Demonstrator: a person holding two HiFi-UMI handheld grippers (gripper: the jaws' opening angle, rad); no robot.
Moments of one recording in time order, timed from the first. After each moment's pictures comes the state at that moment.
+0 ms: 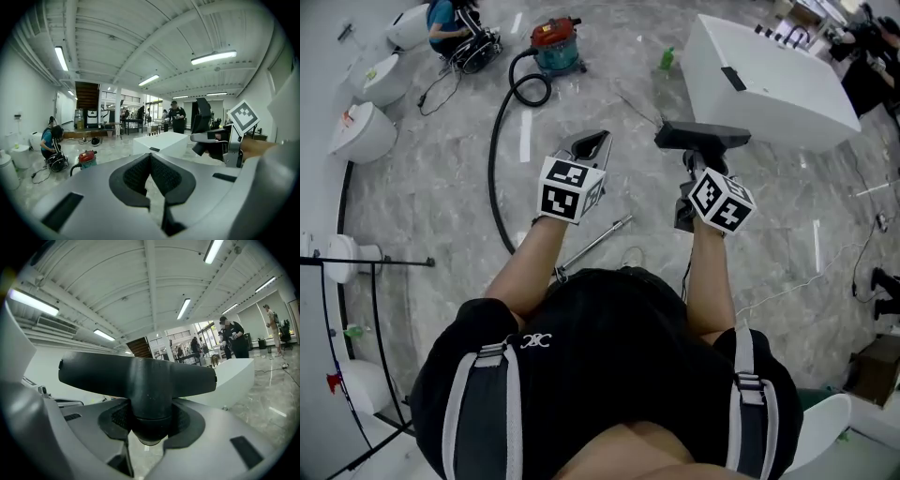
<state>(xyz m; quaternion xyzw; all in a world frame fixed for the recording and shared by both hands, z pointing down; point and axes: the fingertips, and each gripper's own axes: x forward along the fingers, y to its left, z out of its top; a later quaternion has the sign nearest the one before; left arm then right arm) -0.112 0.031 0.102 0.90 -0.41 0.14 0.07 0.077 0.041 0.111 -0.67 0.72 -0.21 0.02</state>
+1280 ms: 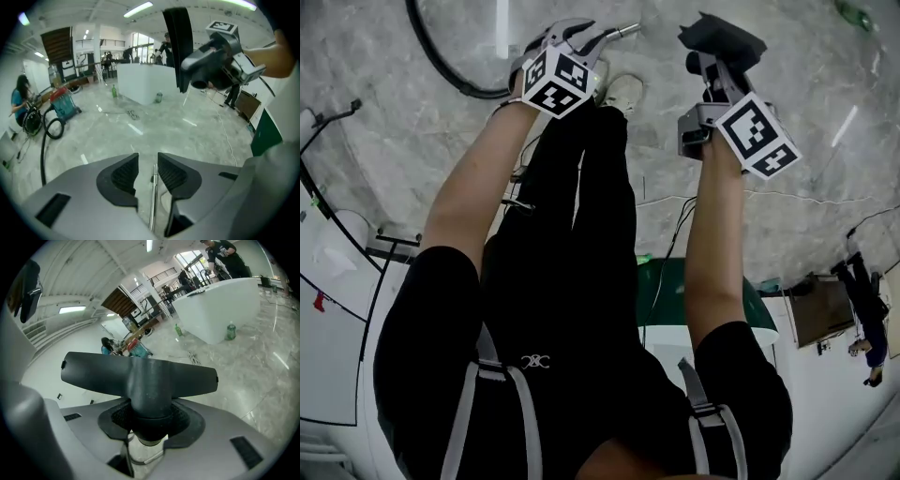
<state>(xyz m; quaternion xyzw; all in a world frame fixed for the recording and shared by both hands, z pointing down) -0.075 -0.023 0.725 0.84 -0.29 0.43 0.18 0.093 -0.061 0.616 -0.54 0.67 -0.51 -0.09</state>
